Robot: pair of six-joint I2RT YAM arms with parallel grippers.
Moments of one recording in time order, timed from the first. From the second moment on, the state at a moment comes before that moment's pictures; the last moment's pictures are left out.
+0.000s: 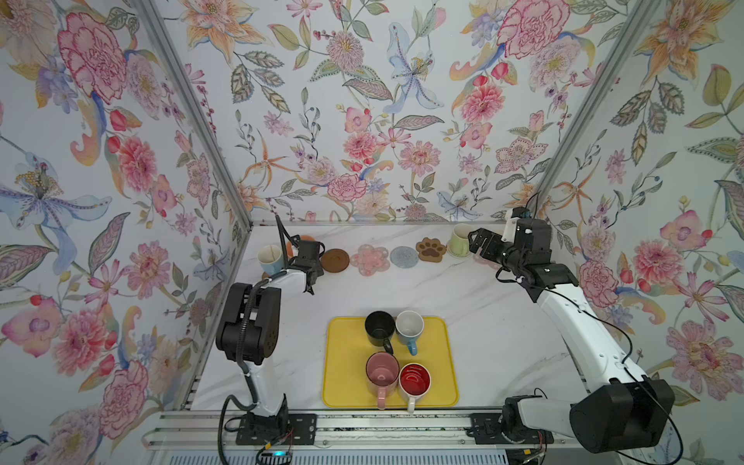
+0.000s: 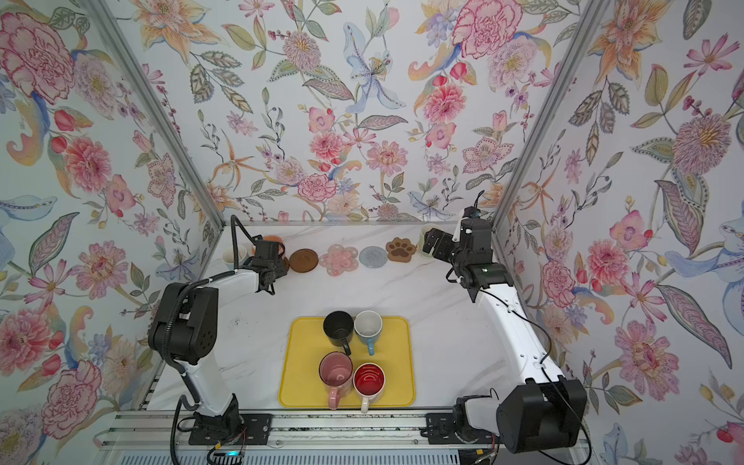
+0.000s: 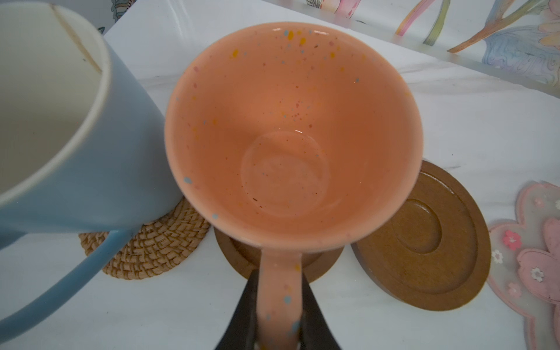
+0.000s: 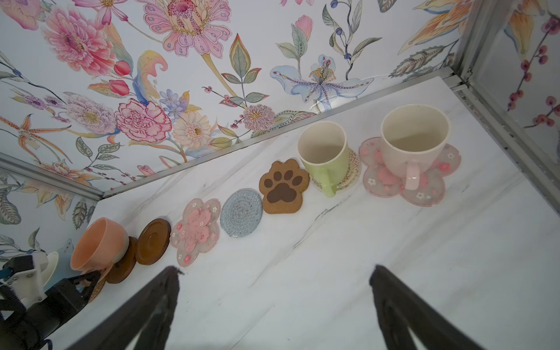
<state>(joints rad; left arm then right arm) -0.17 1.87 1.14 -0.08 -0.37 -0.42 0.13 1.29 1.21 -0.41 -0.07 0.42</state>
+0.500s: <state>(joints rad) -0.17 1.87 1.14 -0.10 -0.36 -0.43 0.12 1.29 1.21 -0.41 -0.07 0.42</state>
